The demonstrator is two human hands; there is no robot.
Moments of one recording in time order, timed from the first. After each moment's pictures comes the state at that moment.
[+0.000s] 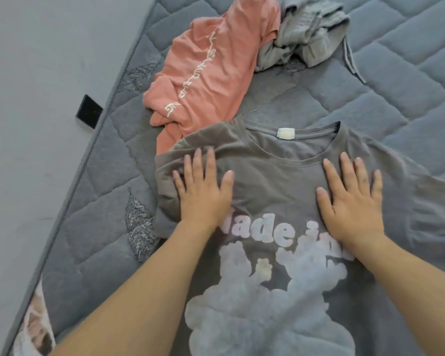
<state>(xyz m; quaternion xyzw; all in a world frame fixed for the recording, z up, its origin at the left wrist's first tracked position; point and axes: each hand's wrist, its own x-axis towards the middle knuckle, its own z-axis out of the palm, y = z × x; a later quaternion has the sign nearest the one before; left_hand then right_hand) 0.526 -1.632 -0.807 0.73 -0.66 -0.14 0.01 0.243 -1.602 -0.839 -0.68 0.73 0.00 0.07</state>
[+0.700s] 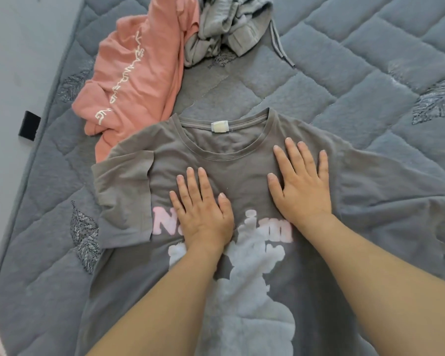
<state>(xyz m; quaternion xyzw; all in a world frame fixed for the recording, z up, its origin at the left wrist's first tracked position) 0.415 -1.585 -0.856 0.75 -0.65 -0.08 0.01 0.220 -1.600 -0.837 -0.67 0.74 -0.04 0.08</state>
